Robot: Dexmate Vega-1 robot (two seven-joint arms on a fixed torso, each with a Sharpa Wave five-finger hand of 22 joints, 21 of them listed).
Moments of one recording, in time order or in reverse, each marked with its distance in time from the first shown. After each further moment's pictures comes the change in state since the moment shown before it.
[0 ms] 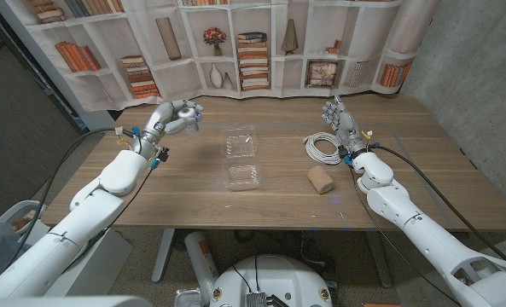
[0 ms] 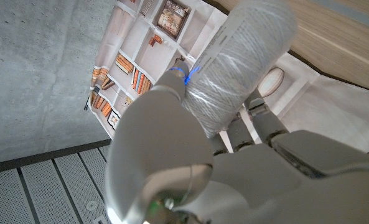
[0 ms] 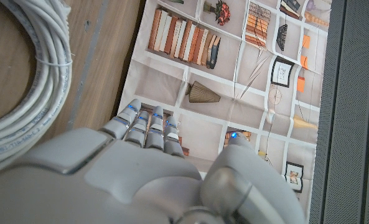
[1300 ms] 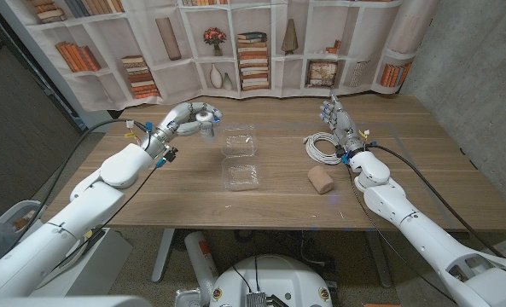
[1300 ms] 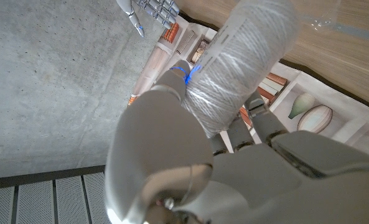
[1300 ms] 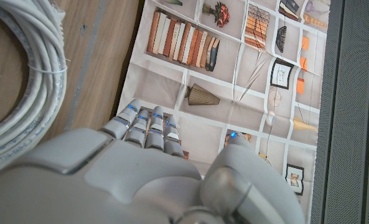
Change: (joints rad) left arm -0.046 0.068 0.065 -0.019 -0.065 -0.049 -0.179; left_hand 0.001 -0.001 0.015 -0.015 0.009 0.014 0.014 0.023 -0.005 0.016 0.008 -0.010 0.028 0.009 0.008 -0.006 0.014 0.000 0.000 0.033 -0.006; right arm 0.021 0.017 -0.009 0.025 -0.004 0.006 0.008; right_hand 0.005 0.005 0.000 0.000 0.000 0.004 -0.004 0.000 0.000 0.000 0.000 0.000 0.000 0.005 0.006 0.000 0.000 0.000 0.000 0.000 0.000
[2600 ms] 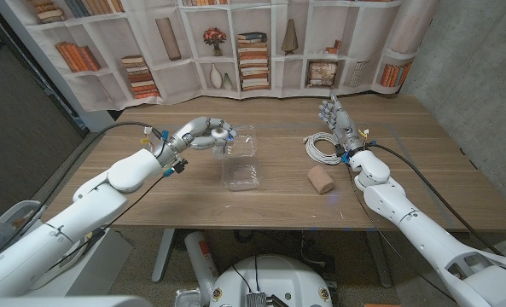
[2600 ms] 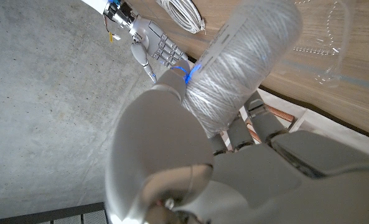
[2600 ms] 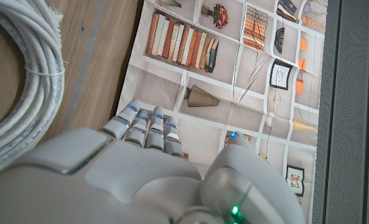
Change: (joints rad) left arm 0.017 0.073 0.070 -0.090 0.057 0.084 -0.038; left_hand 0.006 -0.009 0.000 0.000 0.000 -0.004 0.004 0.008 -0.005 0.007 0.001 -0.017 0.023 0.006 -0.002 -0.008 0.014 -0.011 -0.010 0.023 -0.005; right arm 0.009 0.001 -0.002 0.011 0.008 0.001 0.018; right_hand 0.000 0.000 -0.003 -0.003 0.000 0.000 0.000 0.000 0.000 0.002 -0.002 0.000 0.000 0.000 0.000 0.000 0.000 0.005 0.006 -0.010 0.000
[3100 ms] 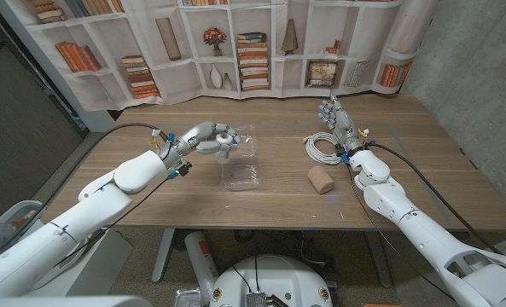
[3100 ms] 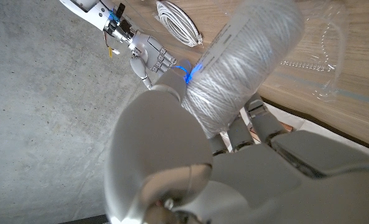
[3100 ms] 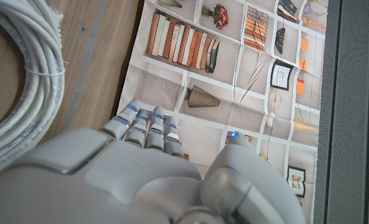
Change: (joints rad) left arm -0.021 -0.001 0.043 0.003 0.024 0.028 -0.001; left_hand -0.012 -0.007 0.032 -0.032 -0.001 -0.005 -0.006 0.000 -0.005 0.002 -0.002 -0.005 0.009 0.000 0.000 -0.010 0.005 -0.009 0.009 0.007 0.001; right arm 0.007 0.002 -0.001 0.010 0.001 0.000 0.007; right_hand 0.000 0.000 -0.003 -0.003 0.000 0.000 0.000 0.000 0.000 0.000 0.000 0.000 0.000 0.000 0.000 0.000 0.000 0.000 0.000 0.000 0.000
